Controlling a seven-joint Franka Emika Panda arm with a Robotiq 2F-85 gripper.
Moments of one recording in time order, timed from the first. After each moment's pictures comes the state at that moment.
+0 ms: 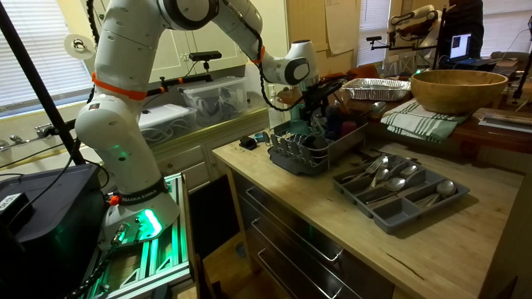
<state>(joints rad) 0.03 0.51 0.19 -1.83 -0.11 2.59 -1.51</state>
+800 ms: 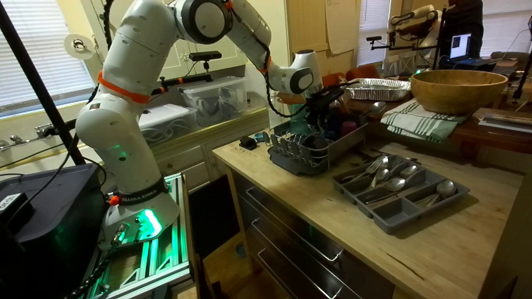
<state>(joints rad) 0.04 0.65 0.20 -1.71 -0.12 2.64 -1.52</state>
